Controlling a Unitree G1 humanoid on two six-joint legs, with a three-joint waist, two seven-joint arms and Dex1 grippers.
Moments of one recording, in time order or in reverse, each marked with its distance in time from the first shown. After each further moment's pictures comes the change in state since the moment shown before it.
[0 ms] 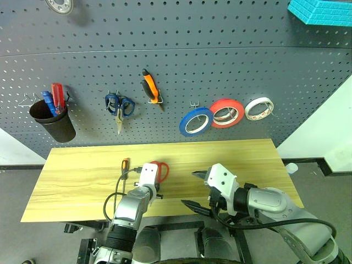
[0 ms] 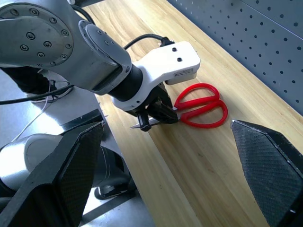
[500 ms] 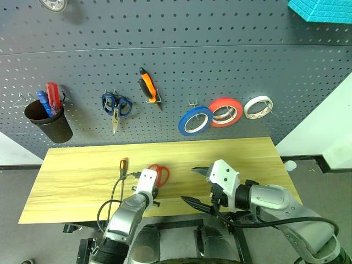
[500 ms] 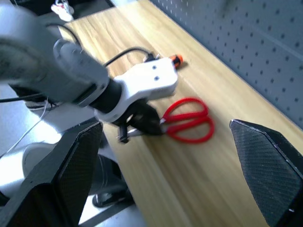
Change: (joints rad) left arm 0.152 0.130 -0.091 -0.148 0.027 -0.096 -0.073; right arm -0.025 0.007 -0.046 -0.021 0.048 -0.005 0.011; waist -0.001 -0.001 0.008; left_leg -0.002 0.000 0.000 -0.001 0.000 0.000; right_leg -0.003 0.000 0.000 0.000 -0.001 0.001
